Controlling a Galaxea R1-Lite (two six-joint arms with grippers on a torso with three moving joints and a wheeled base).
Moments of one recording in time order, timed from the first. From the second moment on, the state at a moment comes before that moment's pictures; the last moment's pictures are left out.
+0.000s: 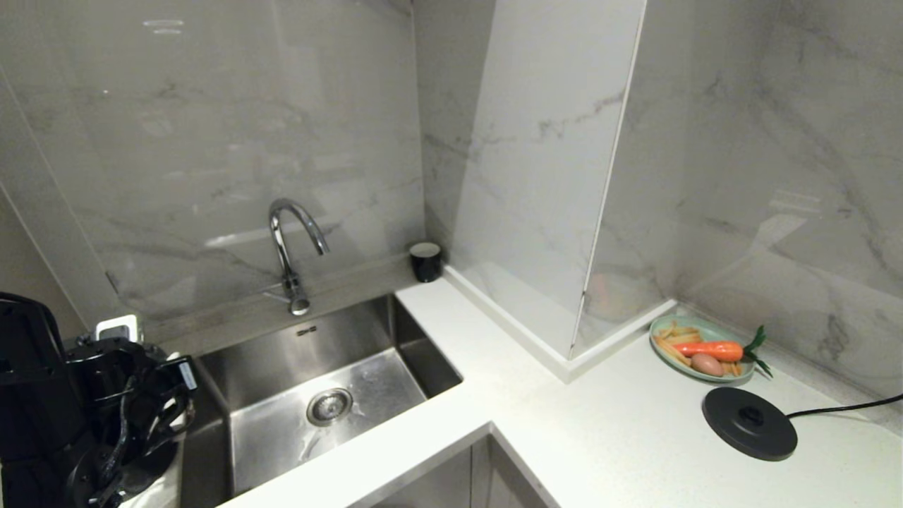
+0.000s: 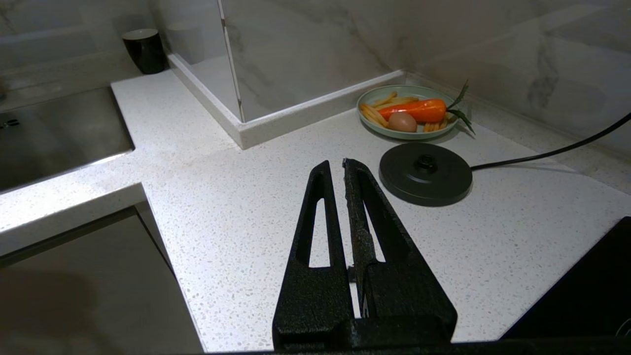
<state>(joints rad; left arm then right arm) 0.23 2.20 -0.40 -1.52 0.26 -0.05 0.00 0.00 0.00 0.00 0.00 0.00</state>
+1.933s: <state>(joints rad) 0.21 2.14 -0.25 -1.52 0.21 -0.08 0.00 0.00 0.00 0.00 0.00 0.00</state>
